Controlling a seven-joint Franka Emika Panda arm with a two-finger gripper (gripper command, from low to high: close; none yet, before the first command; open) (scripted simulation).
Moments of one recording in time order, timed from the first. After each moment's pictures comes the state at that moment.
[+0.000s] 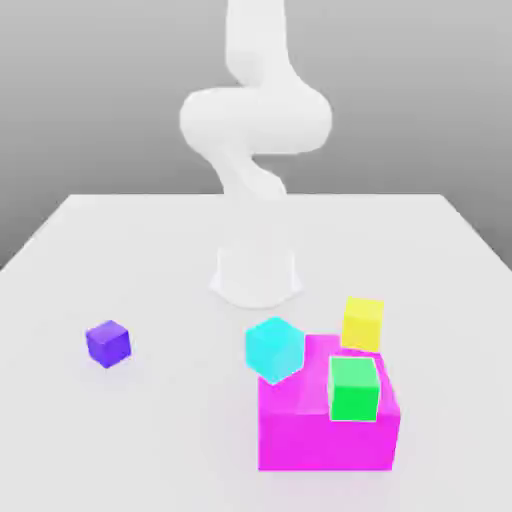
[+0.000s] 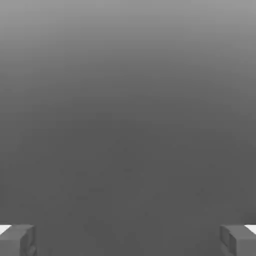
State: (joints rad) arm 0.00 -0.75 -0.08 -2.35 -0.03 2.34 0.69
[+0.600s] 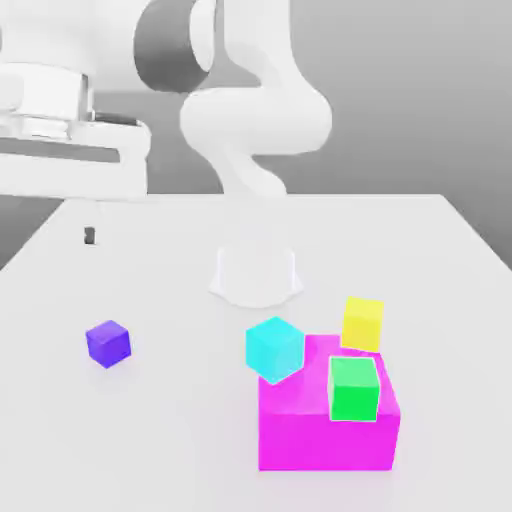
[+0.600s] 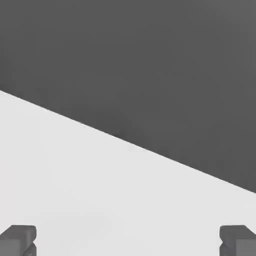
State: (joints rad) arm -0.02 -0.38 -0.59 -2.70 -0.21 2.65 -0.11
